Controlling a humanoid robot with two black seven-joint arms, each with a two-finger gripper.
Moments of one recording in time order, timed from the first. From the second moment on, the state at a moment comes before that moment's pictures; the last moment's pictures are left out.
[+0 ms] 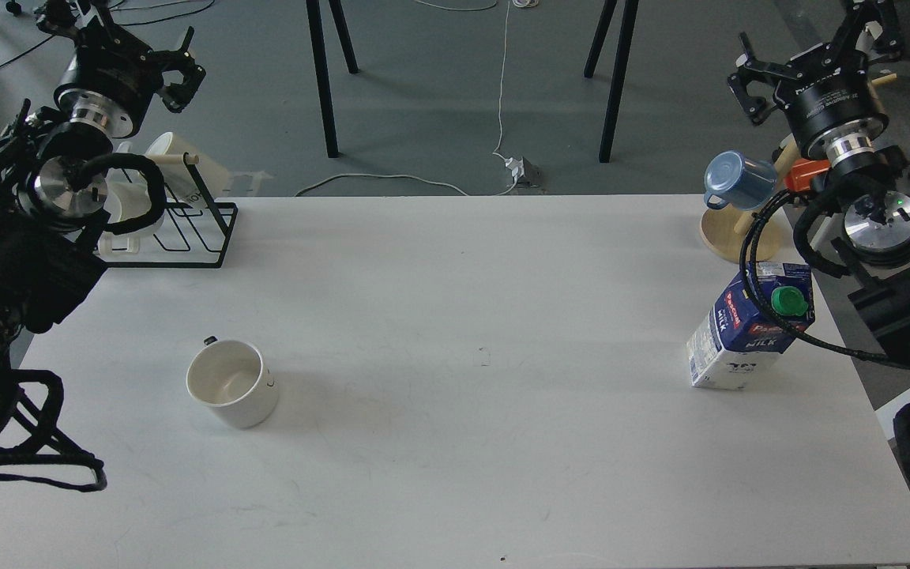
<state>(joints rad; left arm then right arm) -1.06 0.26 -0.61 -0.22 -0.34 -0.49 -0.20 0.89 -0.33 0.87 0.52 0.26 0.49 0.21</state>
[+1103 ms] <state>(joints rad) -0.90 0.88 -0.36 -0.99 0.08 -0.49 -0.21 0.88 -0.33 0.91 0.60 0.26 0.49 0.22</state>
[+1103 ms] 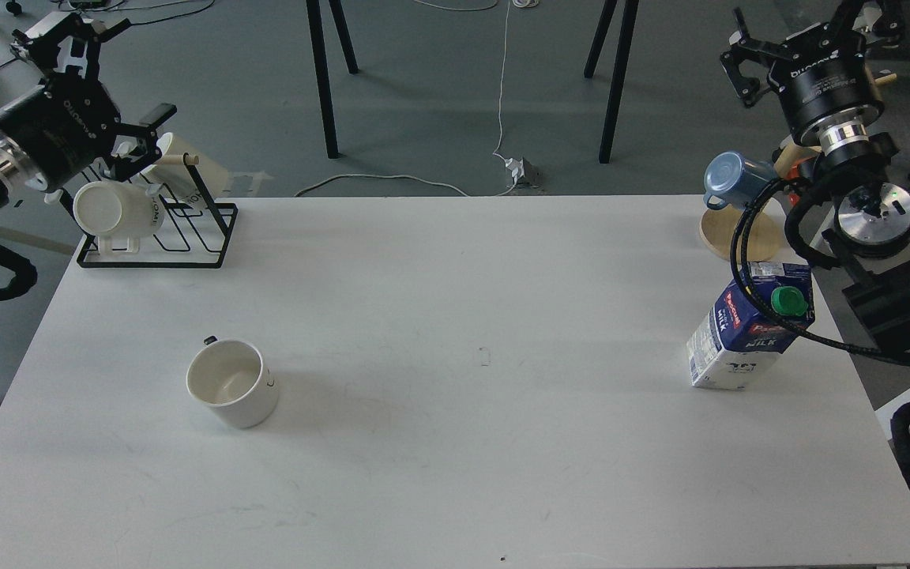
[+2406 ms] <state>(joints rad) -0.49 0.84 -0.30 -1.06 1.76 0.01 -0.30 0.81 -0.37 0.91 0.63 0.26 0.49 0.22</state>
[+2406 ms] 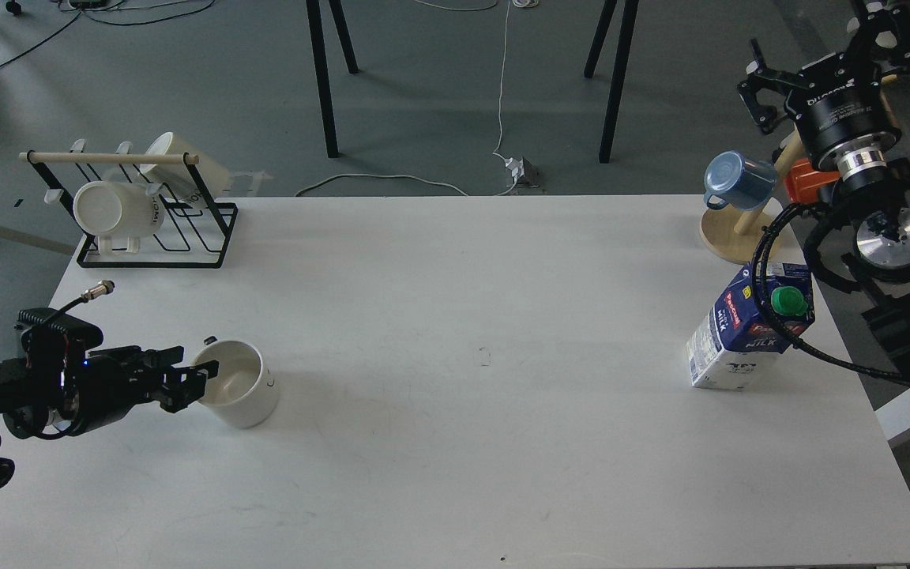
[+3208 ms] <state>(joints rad) -0.79 0.80 -0.31 -1.20 1.77 -0.28 -0.36 0.79 -0.42 0.94 0.63 0.26 0.49 0.22</state>
